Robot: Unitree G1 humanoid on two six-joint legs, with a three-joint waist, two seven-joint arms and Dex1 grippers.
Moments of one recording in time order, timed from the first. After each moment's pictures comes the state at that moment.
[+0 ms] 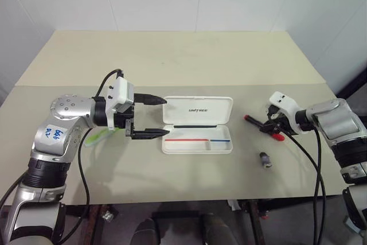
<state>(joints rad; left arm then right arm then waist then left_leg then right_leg) -0.62 0.74 0.00 -0.08 -0.47 0.36 -1.19 -0.82 -0.89 0.28 0.43 0.01 0.65 1.15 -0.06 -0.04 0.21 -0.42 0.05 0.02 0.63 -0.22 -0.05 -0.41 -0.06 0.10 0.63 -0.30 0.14</state>
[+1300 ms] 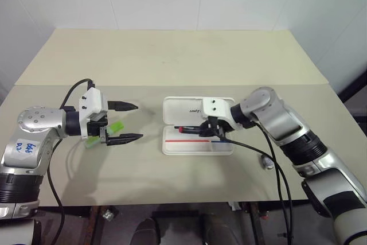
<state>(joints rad) -0.45 0.87 0.12 -0.03 -0.43 0.27 -1.18 -0.96 -0.58 0.50 0.12 -0.01 0.56 1.29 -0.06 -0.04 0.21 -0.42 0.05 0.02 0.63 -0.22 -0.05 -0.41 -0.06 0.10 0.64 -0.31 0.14</state>
